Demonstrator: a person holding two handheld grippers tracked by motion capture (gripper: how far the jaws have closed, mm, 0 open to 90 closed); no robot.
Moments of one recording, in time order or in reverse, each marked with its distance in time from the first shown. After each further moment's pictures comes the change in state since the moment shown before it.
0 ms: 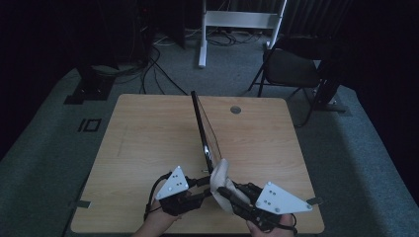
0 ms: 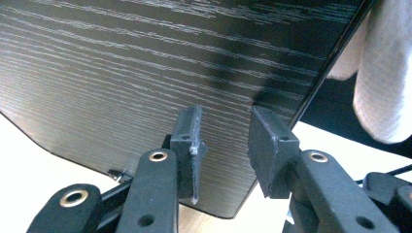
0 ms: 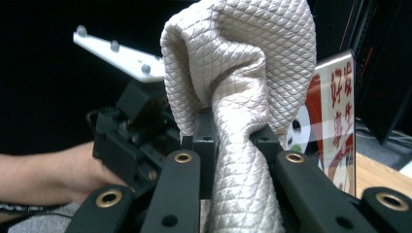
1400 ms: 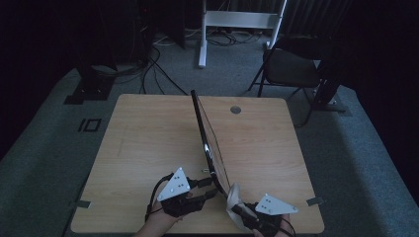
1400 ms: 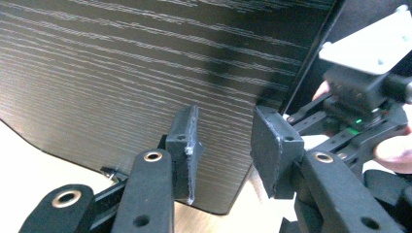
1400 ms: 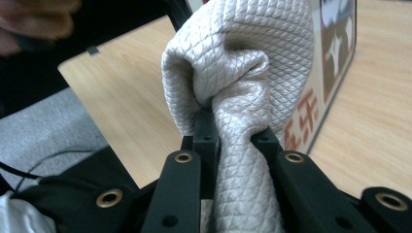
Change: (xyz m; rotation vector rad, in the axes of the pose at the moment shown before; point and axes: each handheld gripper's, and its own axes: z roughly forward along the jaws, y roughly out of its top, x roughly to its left) left arm -0.003 -0.002 0.003 0.008 -0.012 0.008; right arm -0.028 -0.124 -0.008 0.324 -0.067 0.207
